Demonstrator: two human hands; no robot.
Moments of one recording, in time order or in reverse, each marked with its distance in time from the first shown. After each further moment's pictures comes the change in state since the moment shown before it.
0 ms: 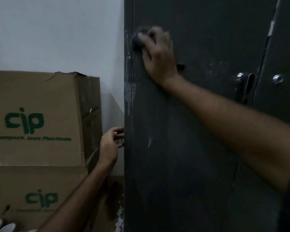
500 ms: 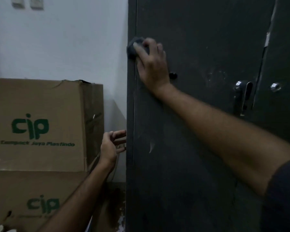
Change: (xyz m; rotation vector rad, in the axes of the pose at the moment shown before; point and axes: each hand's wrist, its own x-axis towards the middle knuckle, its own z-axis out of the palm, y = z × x) left_hand 0.005 0.023 -0.004 -0.238 0.019 -0.215; right_hand 0.008 -0.018 0.011 0.011 -0.002 -0.012
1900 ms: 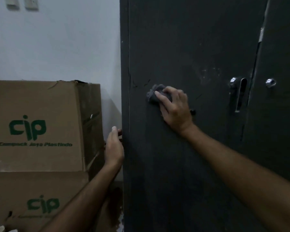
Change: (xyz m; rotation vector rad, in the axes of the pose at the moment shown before) left_hand -0.010 -0.012 0.031 0.162 0.105 0.100; right_hand -0.157 0.057 -0.012 0.054 -0.003 -0.040
